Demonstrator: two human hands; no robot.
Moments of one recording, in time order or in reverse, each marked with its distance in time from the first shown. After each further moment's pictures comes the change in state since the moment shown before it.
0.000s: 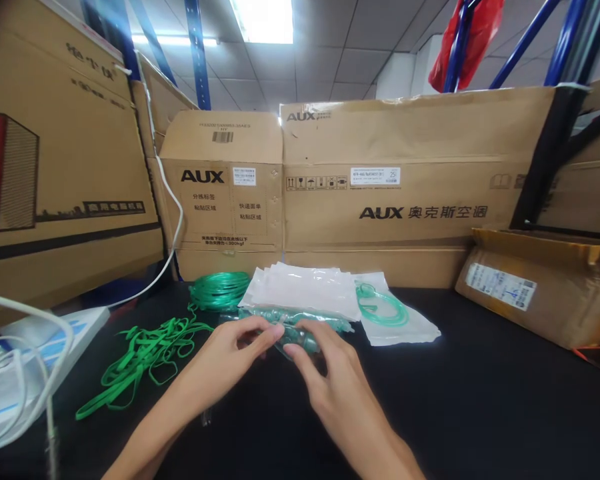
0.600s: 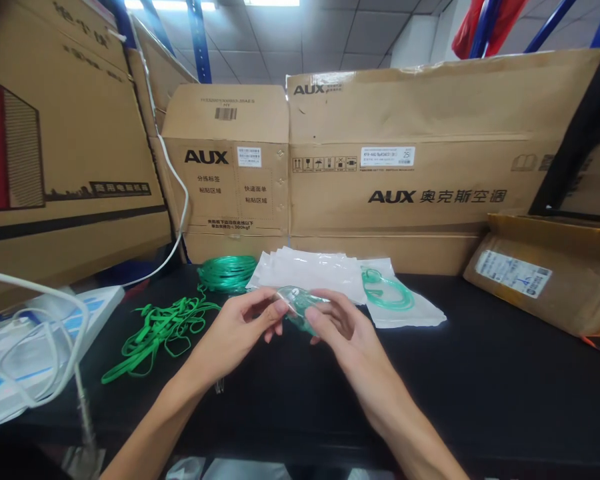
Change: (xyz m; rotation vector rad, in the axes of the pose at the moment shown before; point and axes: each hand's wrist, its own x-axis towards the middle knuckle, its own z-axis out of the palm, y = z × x) left_hand 0.000 0.009 0.003 -0.325 -0.036 0.175; right_hand 0.002 -0.019 -0.014 0.616 -0.004 0.304
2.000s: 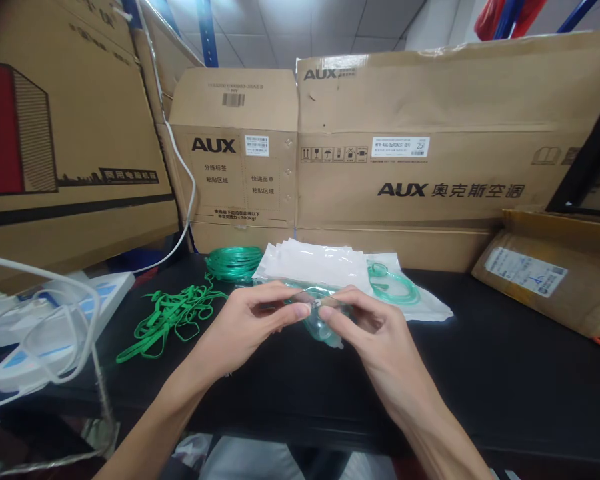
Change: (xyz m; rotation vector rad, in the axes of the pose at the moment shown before) left_hand -0.010 0.020 0.007 0.059 0.031 0.007; right_hand -0.009 -0.010 -0.011 -0.117 -0.015 -0.166
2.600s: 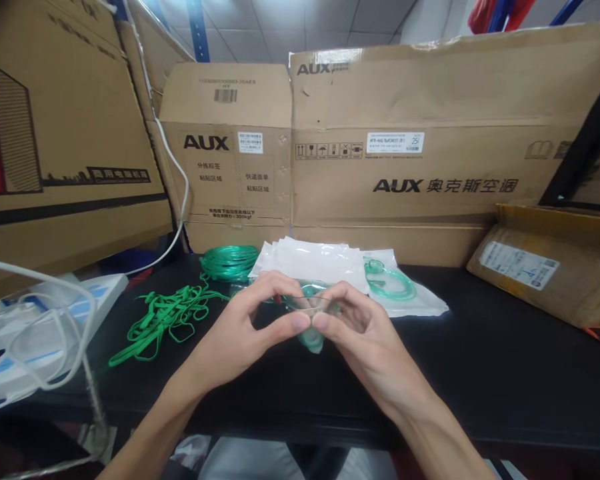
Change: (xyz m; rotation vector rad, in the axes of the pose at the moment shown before) left_hand -0.001 0.003 0.006 0.104 -0.010 0.216; right_hand 0.001 -0.001 0.004 0.318 -0.148 0.079
